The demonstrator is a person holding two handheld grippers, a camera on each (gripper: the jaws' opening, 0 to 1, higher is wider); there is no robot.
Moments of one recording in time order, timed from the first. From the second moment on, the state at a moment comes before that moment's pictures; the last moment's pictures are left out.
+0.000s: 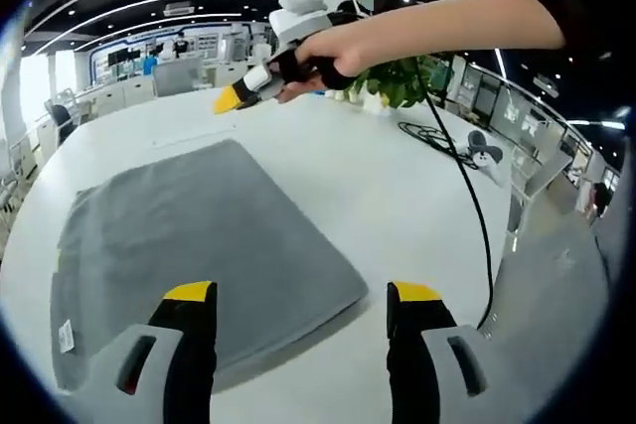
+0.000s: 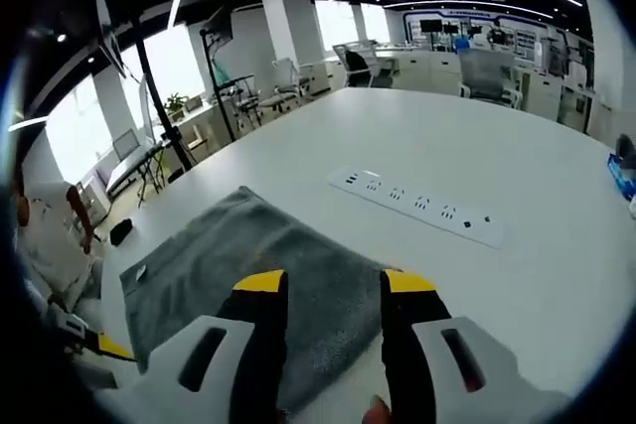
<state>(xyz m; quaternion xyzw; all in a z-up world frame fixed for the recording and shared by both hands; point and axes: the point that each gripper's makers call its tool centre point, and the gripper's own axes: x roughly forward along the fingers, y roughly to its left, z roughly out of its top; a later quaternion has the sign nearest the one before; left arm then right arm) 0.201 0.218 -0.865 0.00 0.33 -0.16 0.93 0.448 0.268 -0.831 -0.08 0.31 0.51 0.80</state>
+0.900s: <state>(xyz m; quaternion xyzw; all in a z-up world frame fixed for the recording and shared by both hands) 0.211 0.187 -0.881 0.12 0.33 -0.25 0.91 0.465 0.268 -0.878 -0.10 0.35 0.49 0.79</state>
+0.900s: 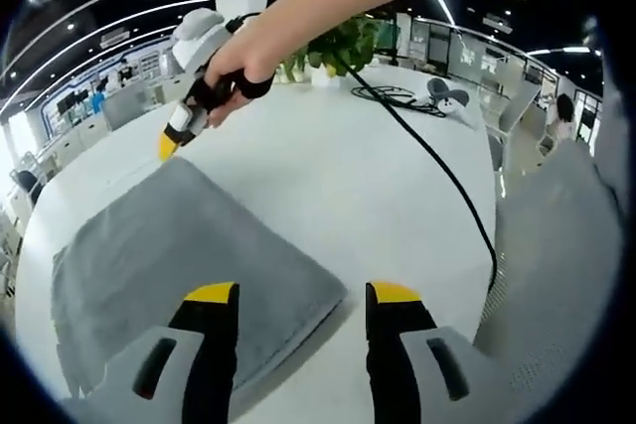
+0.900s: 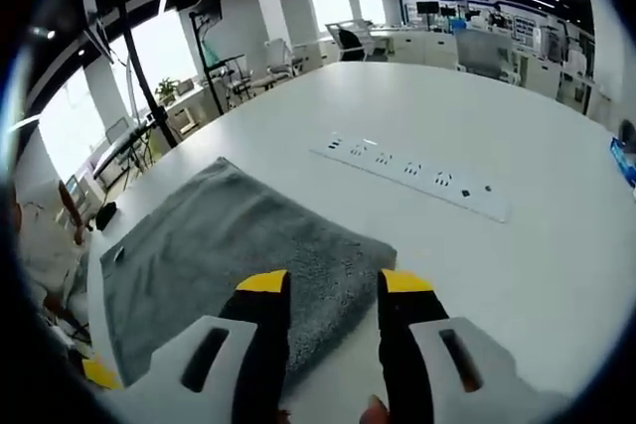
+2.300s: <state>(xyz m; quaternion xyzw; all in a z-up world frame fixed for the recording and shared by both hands) 0.209 0.156 -0.920 0.16 0.35 -0.31 0.87 0.490 0.264 -0.914 -0.11 0.33 0.44 0.83</state>
